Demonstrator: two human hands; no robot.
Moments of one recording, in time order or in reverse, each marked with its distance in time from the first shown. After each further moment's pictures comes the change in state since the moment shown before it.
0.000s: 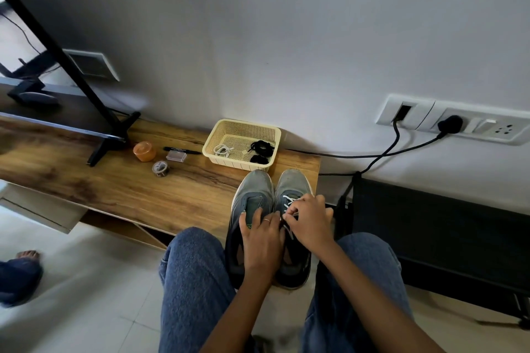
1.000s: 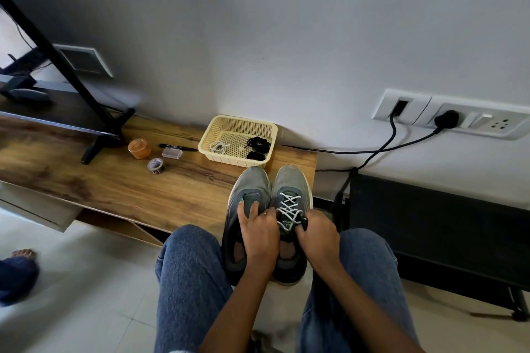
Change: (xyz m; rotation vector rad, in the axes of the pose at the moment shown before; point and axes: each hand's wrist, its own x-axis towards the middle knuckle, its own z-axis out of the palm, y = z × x) left_hand 0.014 0.008 -0.007 0.029 -0.074 -0.082; right_hand -0.021 0.029 0.024 0.060 0.107 0.180
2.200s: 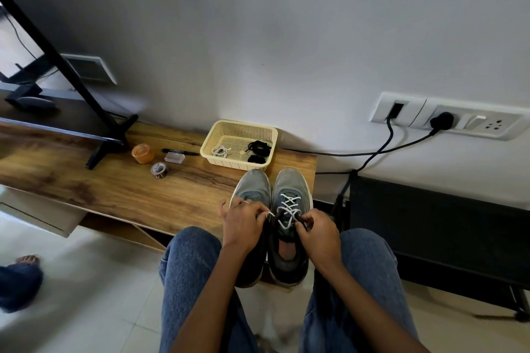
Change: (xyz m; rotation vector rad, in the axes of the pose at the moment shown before) left_hand 0.021 -0.037 -0.046 -0.246 -0.243 -0.053; right_hand -0.005 0.006 0.001 0.253 0.052 0.008
